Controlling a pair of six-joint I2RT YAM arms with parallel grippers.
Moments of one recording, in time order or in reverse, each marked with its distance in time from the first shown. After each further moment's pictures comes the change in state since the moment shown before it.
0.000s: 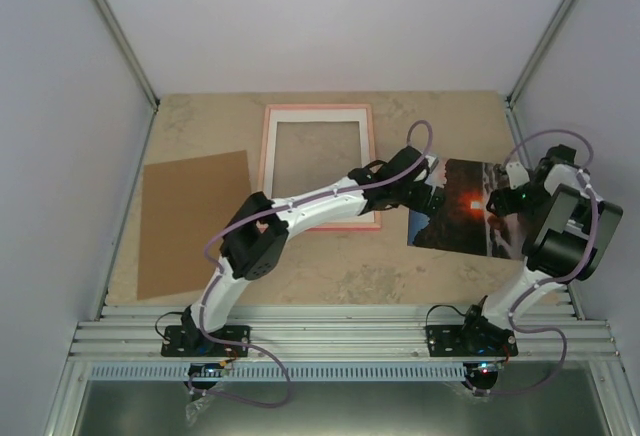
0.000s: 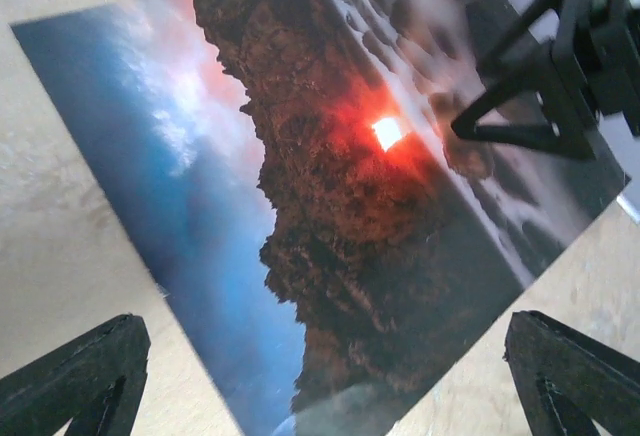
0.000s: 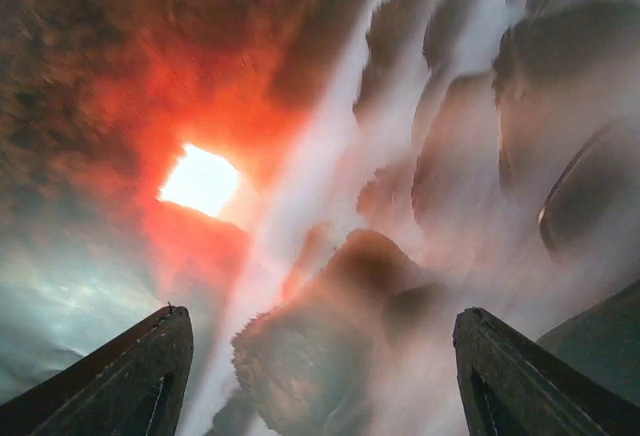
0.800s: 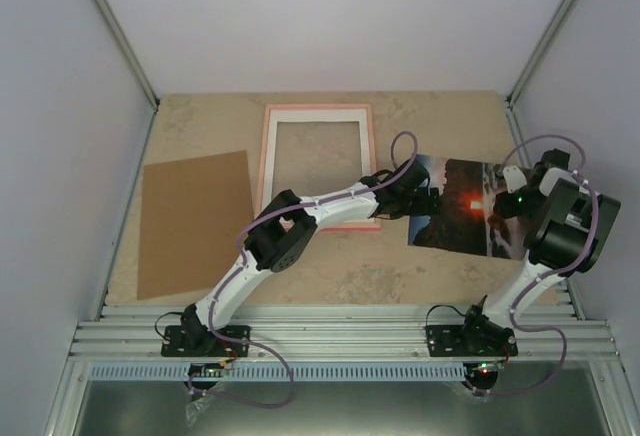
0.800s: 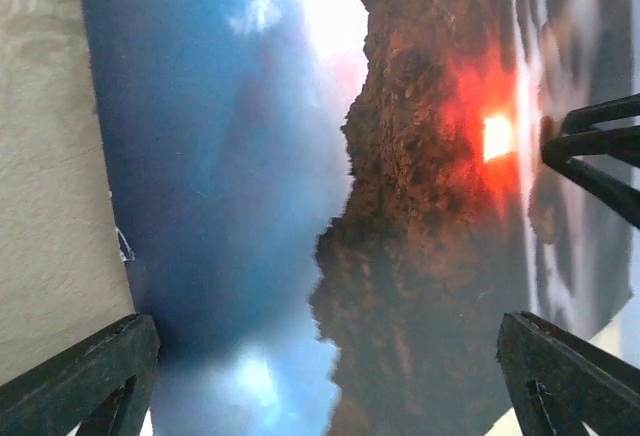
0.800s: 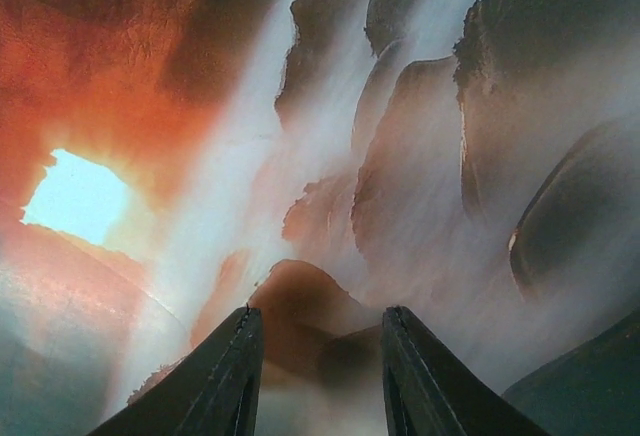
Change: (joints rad) left arm 0.022 0.265 0.128 0.015 0.085 -0.509; right arm -0.004 0.082 -0.063 0.150 0.099 -0.021
